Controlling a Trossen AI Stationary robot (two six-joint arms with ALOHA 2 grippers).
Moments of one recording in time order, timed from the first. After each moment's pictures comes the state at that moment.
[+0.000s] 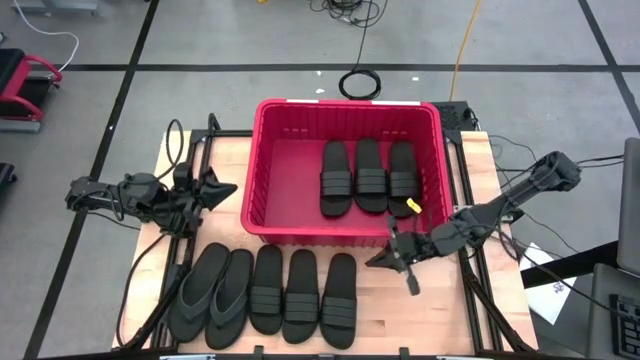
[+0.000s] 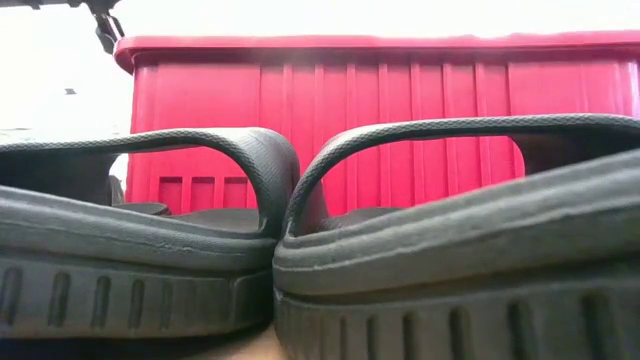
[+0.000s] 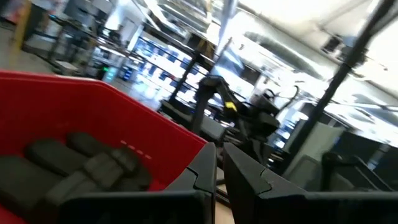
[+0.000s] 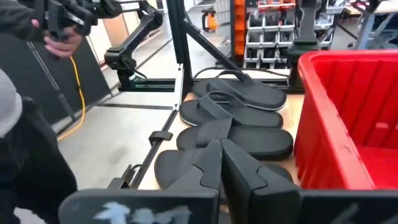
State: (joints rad) left arm -0.20 0.29 0.40 0.10 -0.29 -0.48; right arm 0.52 1.14 0.79 0.10 0.24 0.20
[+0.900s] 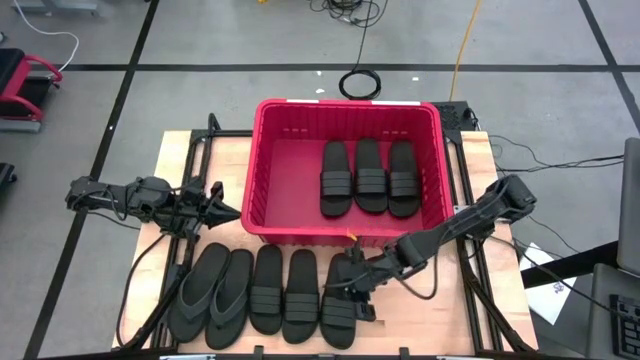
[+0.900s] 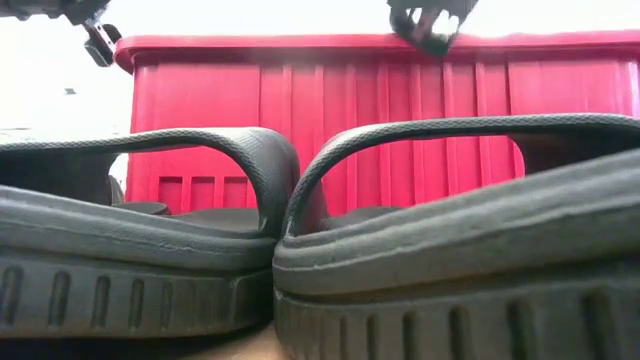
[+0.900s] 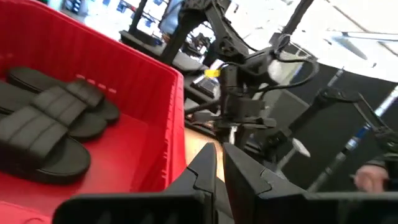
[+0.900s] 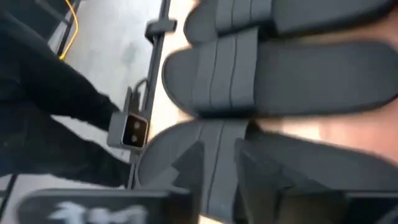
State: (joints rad) left arm -0.20 0.29 0.40 -0.11 -0.01 -0.50; right arm 0.45 1.71 1.28 -0.37 -0.05 0.50
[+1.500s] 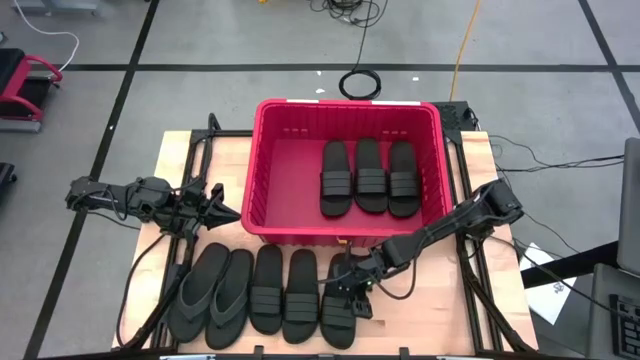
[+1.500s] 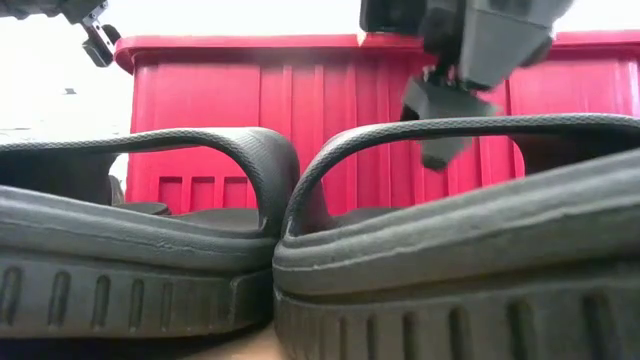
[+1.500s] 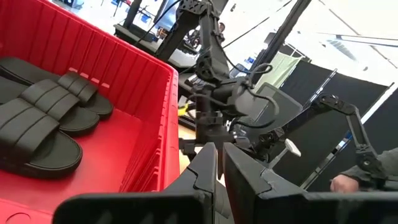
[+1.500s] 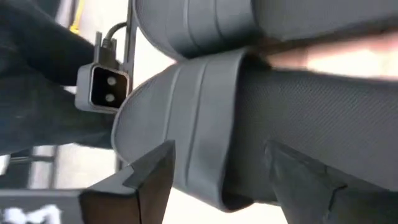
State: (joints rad) left arm -0.20 0.29 0.40 -0.11 0.01 -0.54; right arm 0.40 1.82 1.17 -0.27 -0.26 0.56
